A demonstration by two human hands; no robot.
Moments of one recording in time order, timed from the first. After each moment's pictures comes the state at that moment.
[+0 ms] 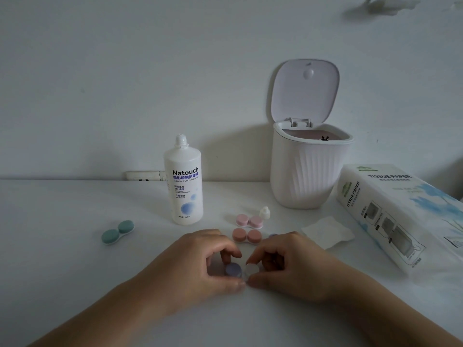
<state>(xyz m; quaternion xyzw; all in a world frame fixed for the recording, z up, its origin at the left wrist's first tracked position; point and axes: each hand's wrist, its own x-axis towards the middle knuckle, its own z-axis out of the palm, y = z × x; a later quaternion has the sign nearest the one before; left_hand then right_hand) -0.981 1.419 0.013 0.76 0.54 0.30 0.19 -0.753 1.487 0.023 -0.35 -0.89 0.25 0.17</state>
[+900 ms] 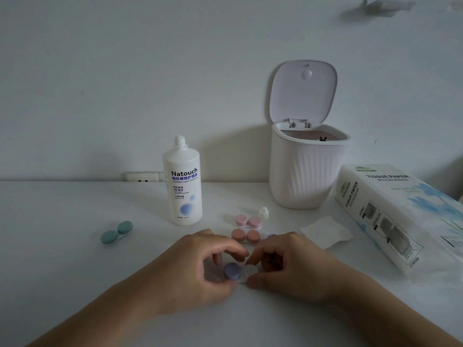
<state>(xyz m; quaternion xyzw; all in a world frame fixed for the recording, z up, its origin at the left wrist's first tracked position) -0.982 1.416 0.013 0.78 0.51 0.32 0.16 -0.754 1.485 0.028 -0.35 -0.89 0.26 0.15</state>
